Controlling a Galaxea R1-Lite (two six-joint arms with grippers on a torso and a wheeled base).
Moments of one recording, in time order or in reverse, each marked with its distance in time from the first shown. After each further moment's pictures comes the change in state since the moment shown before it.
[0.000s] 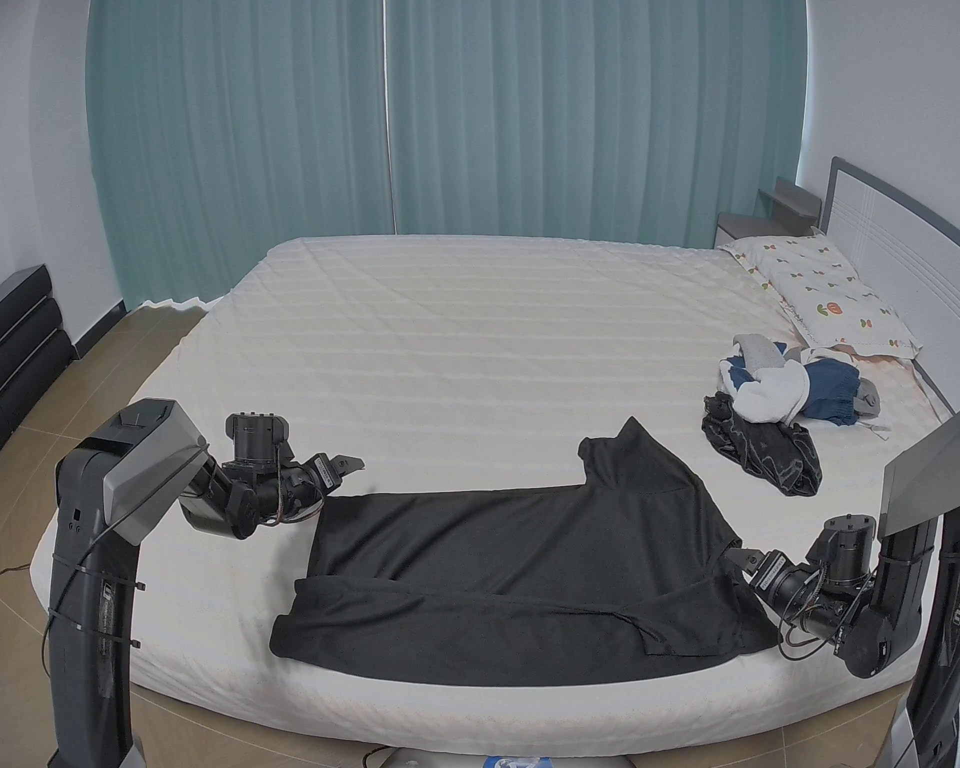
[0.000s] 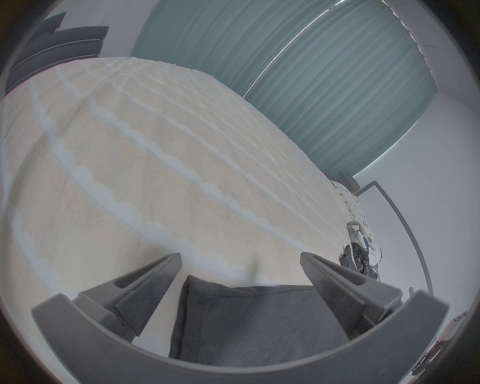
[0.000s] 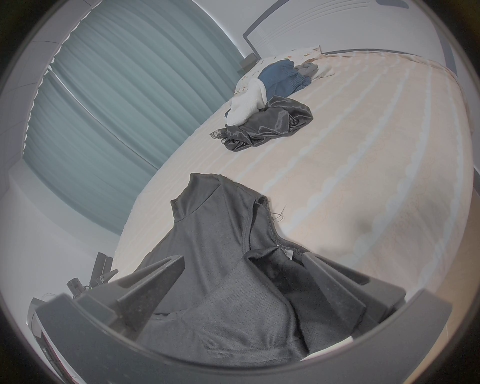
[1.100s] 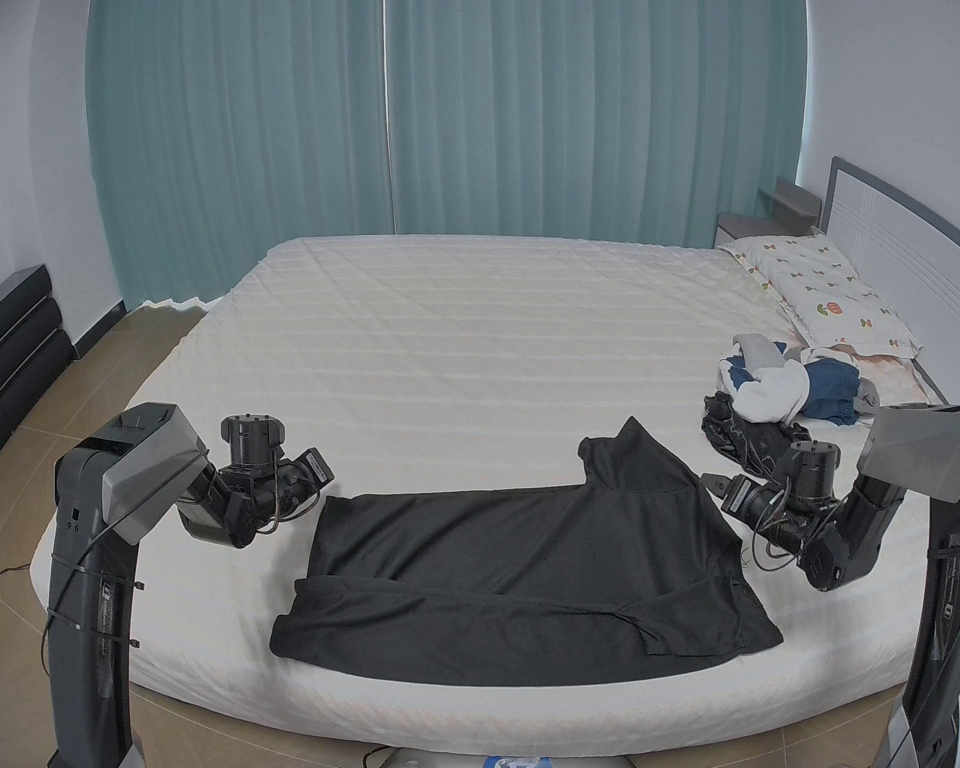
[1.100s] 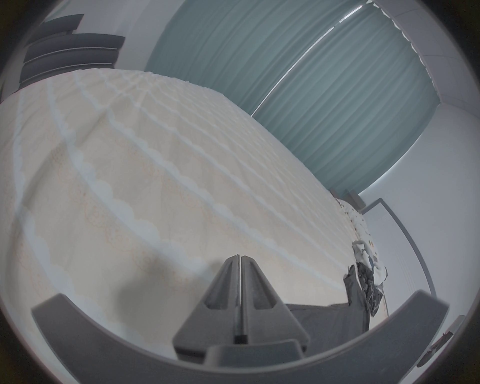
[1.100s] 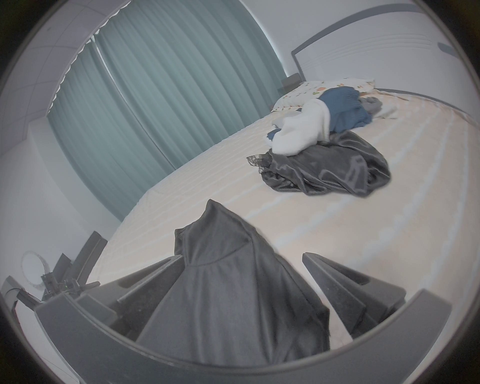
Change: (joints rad) left arm 0.001 -0.005 0.056 -0.130 0.104 -0.058; right arm -0.049 0.082 -0.573 0.348 0.043 -0.254
